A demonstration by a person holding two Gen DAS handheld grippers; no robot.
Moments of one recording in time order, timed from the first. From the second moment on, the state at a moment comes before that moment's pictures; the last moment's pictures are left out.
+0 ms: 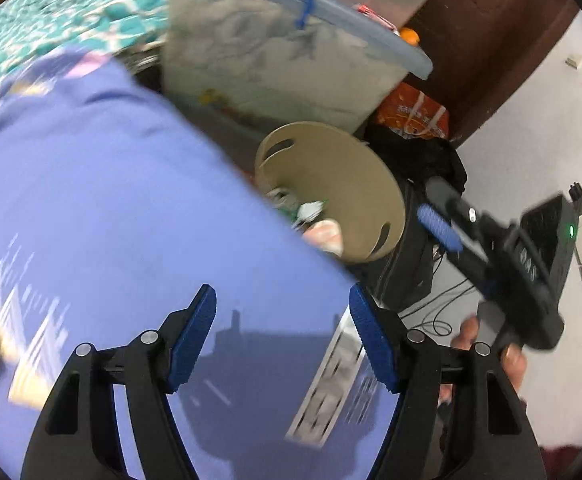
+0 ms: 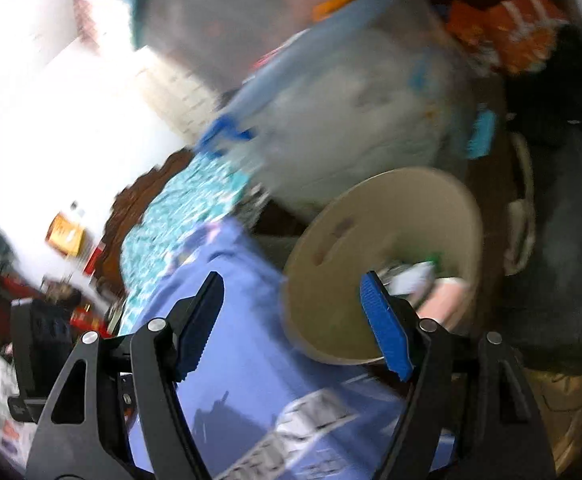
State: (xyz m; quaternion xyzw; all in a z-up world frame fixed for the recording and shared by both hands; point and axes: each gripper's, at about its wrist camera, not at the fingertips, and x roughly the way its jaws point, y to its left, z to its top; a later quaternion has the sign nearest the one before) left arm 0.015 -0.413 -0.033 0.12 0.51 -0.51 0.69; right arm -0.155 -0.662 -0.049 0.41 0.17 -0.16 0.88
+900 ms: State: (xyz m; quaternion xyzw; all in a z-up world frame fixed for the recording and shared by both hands) left arm 0.071 0.040 -0.001 -0.03 0.43 -0.09 0.90; right arm 0.071 -0.272 -0.054 0.22 0.41 0.17 0.87
